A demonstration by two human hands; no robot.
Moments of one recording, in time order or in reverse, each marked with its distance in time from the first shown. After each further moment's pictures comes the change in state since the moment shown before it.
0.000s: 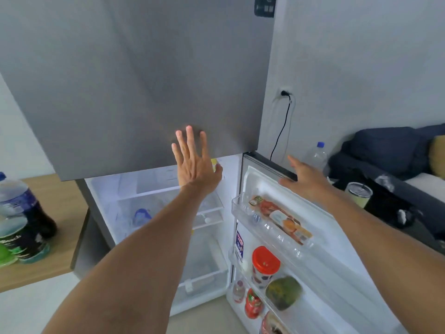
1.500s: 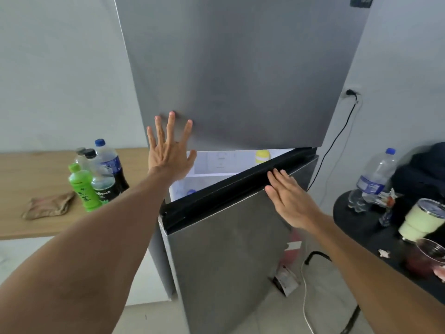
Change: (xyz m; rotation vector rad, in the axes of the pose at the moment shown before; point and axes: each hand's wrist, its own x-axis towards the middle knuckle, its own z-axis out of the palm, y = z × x) left_hand -0.046 -0.211 -0.087 0.310 0.000 -0.080; right_hand -0.041 -0.113 0.135 -0.188 -0.020 -0.528
